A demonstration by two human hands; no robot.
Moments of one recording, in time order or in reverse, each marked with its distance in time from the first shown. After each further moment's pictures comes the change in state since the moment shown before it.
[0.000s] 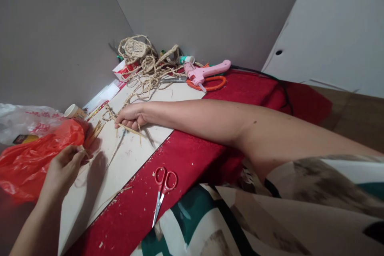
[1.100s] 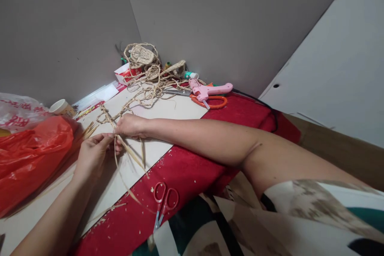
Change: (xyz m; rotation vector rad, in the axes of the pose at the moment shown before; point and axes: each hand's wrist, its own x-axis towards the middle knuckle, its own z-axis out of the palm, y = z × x) left_hand 0.011 0.043 0.088 -0.810 -0.211 -0.197; right_hand -0.011 0.016 0.027 -0.433 0.437 -0.263
